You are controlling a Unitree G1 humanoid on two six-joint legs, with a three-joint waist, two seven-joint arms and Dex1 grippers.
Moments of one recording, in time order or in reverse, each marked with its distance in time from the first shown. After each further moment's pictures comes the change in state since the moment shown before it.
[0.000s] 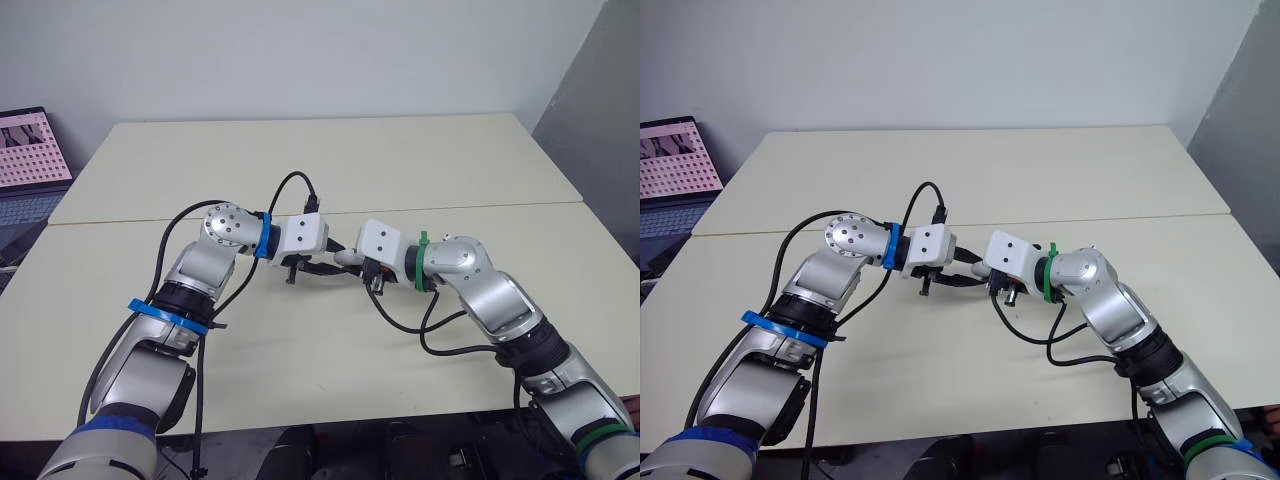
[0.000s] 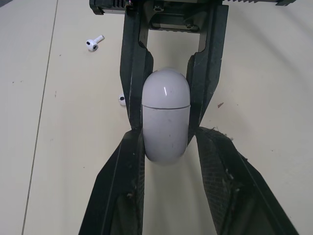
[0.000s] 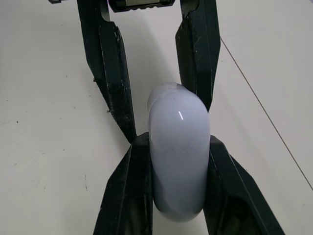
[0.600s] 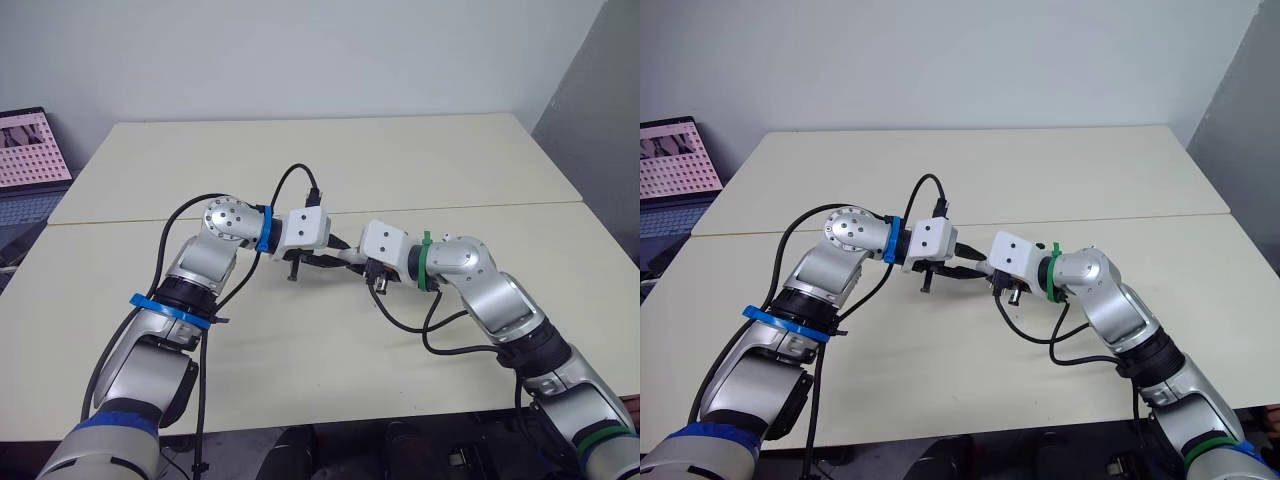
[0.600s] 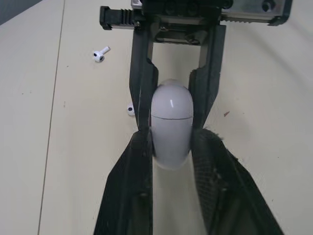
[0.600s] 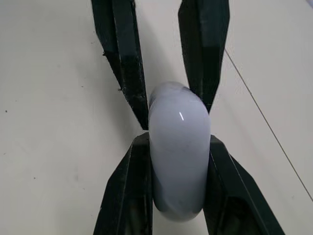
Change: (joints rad) left arm -0.028 -0.009 0.004 0.010 0.003 -0.017 -0.016; right arm 0.009 -0.001 -0.011 0.007 -0.032 -0.015 0.013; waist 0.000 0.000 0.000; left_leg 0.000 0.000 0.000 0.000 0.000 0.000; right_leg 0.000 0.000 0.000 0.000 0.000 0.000
